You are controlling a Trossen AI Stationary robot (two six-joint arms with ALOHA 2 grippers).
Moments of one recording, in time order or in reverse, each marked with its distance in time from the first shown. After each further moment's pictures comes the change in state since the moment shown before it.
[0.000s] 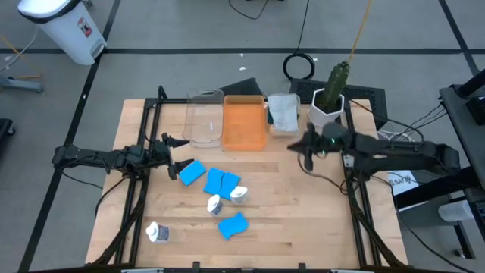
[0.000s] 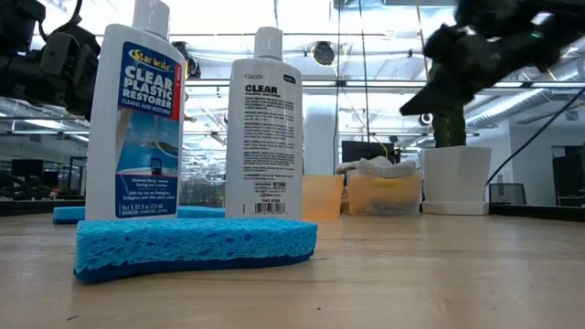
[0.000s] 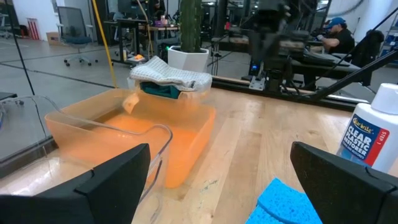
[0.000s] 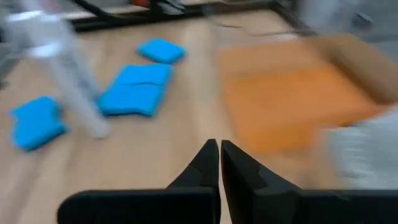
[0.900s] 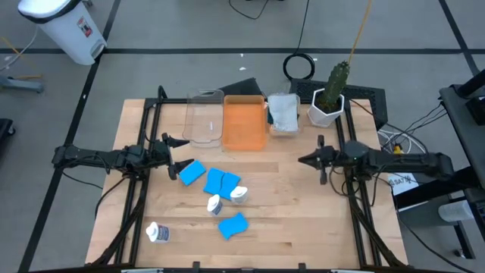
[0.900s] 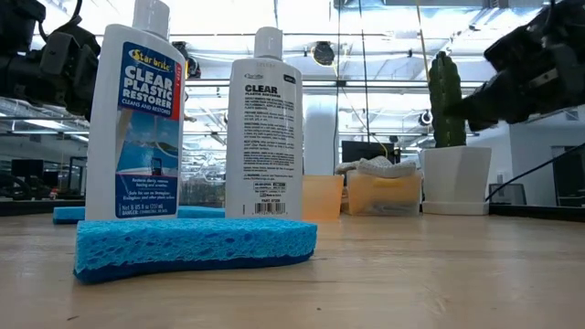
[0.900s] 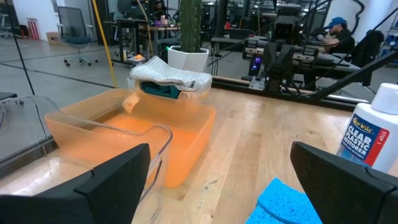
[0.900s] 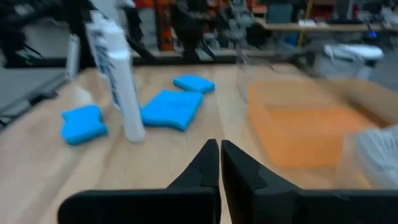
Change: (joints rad) left arm 0.000 0.000 0.000 0.000 0.000 0.000; right arm 0.165 -0.523 -0.344 0.089 0.069 -0.008
